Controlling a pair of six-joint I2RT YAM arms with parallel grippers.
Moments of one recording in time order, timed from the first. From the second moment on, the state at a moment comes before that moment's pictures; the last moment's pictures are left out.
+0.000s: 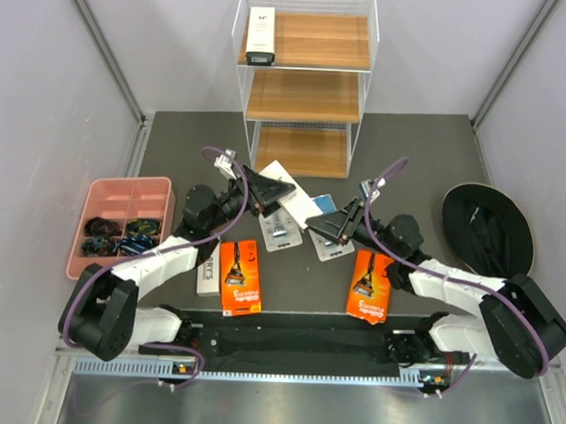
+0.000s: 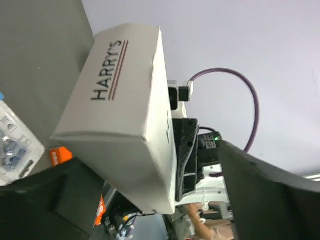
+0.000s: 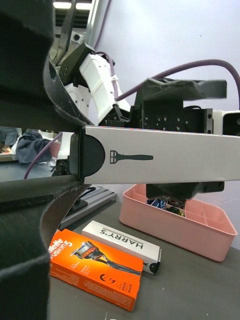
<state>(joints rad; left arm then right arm) -0.44 1.26 0.57 0.83 0.55 -1.35 0.62 1.22 0.39 0.97 -0.49 1.33</state>
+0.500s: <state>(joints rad) -0.44 1.09 0.63 0.44 0.45 -1.14 0.62 1.03 0.39 0.71 -0.36 1.28</state>
